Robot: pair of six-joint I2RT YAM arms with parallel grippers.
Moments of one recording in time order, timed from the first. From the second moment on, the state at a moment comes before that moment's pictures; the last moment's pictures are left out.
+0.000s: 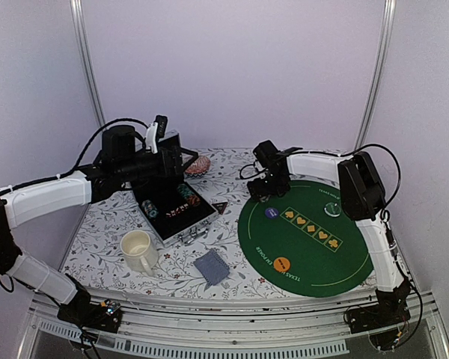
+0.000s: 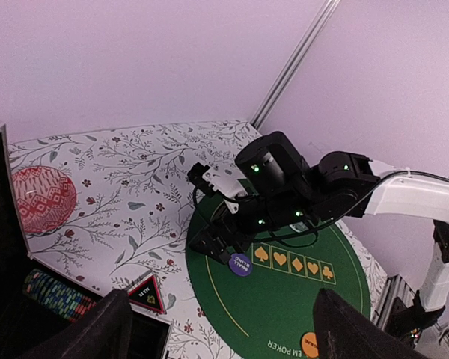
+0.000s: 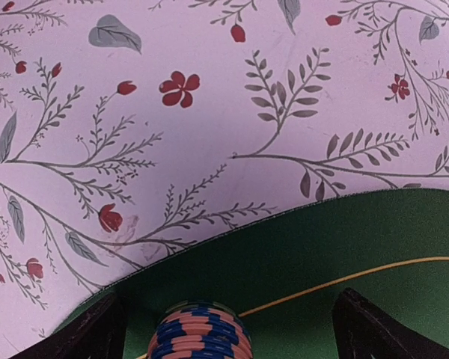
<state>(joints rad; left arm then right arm) -0.54 1.39 0.98 0.17 0.28 -0.40 0.60 2.41 1.97 -0.68 0.14 0.19</state>
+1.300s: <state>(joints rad) -0.60 2.05 1.55 -0.57 -0.06 0.12 0.58 1.49 1.17 -0.27 -0.21 -0.22</state>
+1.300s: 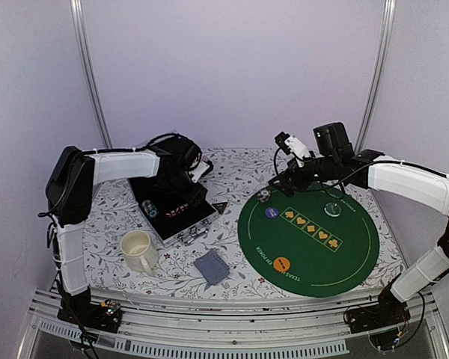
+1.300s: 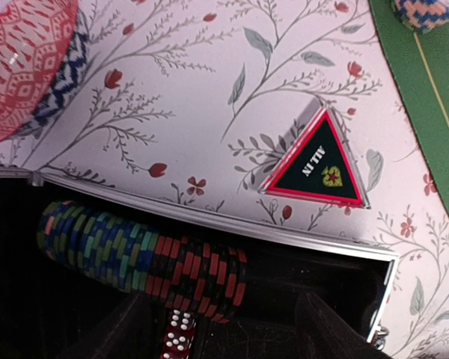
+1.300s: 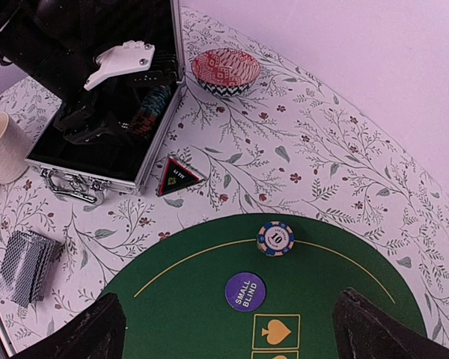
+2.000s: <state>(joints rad) -0.59 2.13 1.62 -0.61 -0.15 0.15 0.57 1.53 1.15 -0.27 -0.25 -0.21</state>
